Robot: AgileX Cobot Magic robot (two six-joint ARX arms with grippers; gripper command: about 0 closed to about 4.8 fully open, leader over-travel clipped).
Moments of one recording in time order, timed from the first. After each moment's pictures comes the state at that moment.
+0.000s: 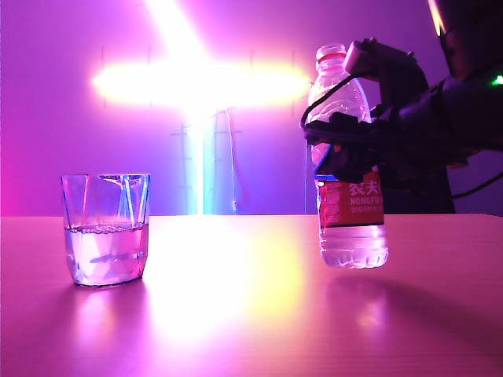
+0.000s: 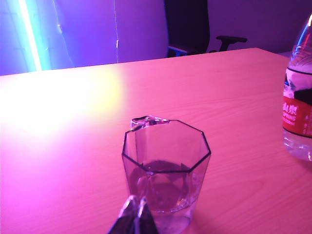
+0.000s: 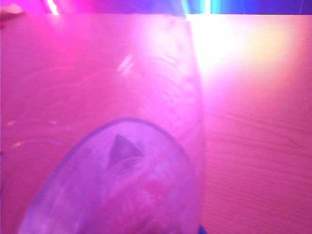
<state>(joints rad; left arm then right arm) -0.49 0.00 0.00 -0.04 -0.05 0.01 0.58 1.46 0.40 0.83 0.17 0.15</state>
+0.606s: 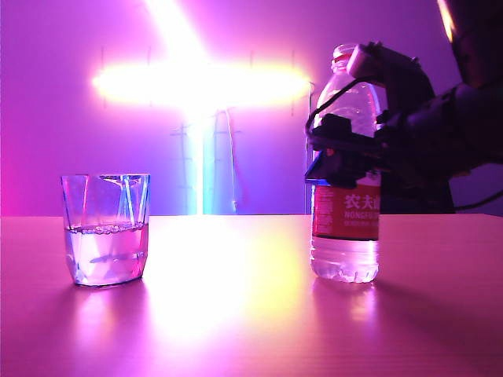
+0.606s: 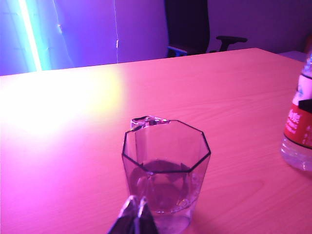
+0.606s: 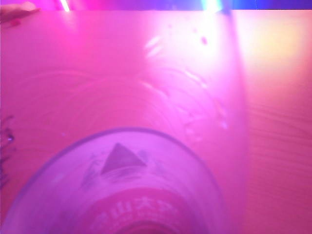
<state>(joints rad) -0.49 0.00 0.00 -0.04 -0.05 0.01 0.58 1.46 0.35 0.88 0.13 0.15</state>
